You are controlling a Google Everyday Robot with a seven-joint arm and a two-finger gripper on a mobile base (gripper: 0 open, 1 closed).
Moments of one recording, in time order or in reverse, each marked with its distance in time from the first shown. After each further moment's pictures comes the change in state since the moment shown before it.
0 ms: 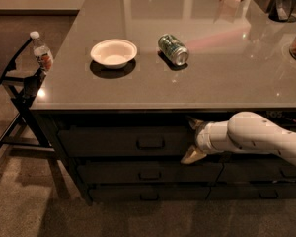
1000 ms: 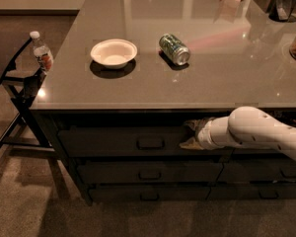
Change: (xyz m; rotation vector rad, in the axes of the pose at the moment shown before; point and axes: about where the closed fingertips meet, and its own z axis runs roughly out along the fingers) arm -0.001 -0.010 -0.001 0.000 0.000 0.000
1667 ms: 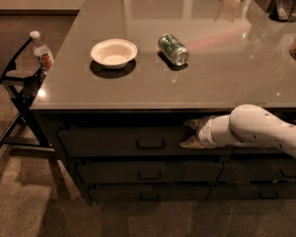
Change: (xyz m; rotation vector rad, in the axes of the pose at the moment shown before) arm -0.004 -0.008 -0.005 0.007 -0.002 -0.002
